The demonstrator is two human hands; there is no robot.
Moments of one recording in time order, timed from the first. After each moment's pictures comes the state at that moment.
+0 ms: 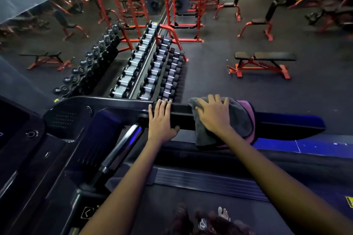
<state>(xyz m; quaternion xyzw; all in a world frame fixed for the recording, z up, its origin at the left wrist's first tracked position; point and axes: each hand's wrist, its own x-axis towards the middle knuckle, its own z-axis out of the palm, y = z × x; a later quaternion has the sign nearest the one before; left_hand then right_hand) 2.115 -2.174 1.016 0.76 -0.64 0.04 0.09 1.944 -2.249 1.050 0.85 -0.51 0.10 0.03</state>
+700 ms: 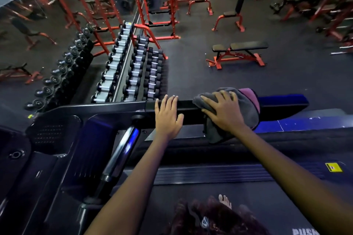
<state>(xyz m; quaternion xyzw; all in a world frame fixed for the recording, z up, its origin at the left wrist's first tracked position) 2.098 -2.191 1.007 0.68 -0.70 0.02 0.21 1.897 -2.234 1.034 0.85 -0.50 0.15 0.05</state>
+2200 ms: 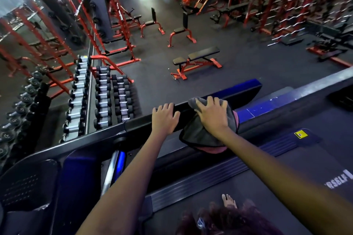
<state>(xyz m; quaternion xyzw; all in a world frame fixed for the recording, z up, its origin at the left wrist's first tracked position) 2.063 -2.226 1.035 0.62 -0.78 -0.02 0.08 1.892 -2.197 1.033 0.69 -0.71 0.10 0.11</state>
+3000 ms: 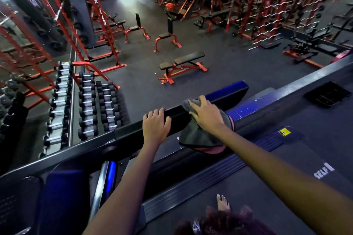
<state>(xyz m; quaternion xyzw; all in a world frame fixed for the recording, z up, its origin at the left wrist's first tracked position) 2.065 -2.223 1.020 0.60 -0.78 0.02 0.18 1.874 -2.203 1.040 0.73 -0.68 0.11 0.01</state>
